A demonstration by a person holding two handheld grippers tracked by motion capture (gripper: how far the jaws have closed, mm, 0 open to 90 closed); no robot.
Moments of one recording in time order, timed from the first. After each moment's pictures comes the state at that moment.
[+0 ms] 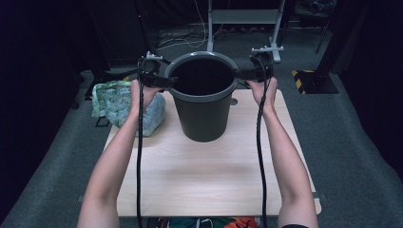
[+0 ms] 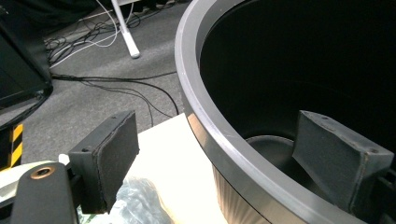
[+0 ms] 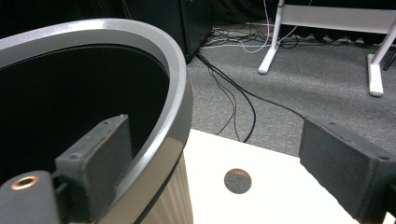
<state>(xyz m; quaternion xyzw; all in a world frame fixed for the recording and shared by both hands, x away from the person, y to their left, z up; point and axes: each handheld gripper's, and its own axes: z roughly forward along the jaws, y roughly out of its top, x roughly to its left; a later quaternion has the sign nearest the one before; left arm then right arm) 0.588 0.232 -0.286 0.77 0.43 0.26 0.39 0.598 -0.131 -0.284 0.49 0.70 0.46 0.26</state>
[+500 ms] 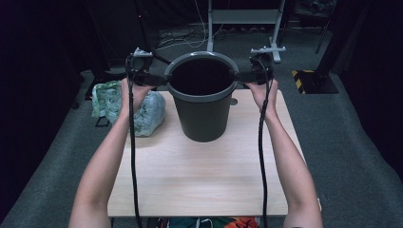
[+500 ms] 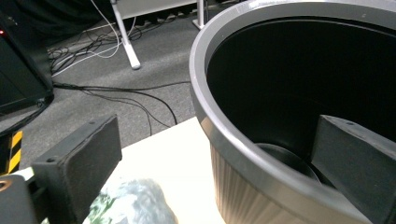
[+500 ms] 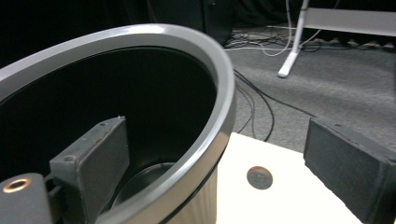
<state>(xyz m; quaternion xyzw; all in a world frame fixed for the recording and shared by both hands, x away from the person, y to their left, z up) 0.563 0.255 -0.263 0.75 0.43 0.26 0.42 0.571 -0.125 -0.270 0.47 0.71 0.48 0.23</state>
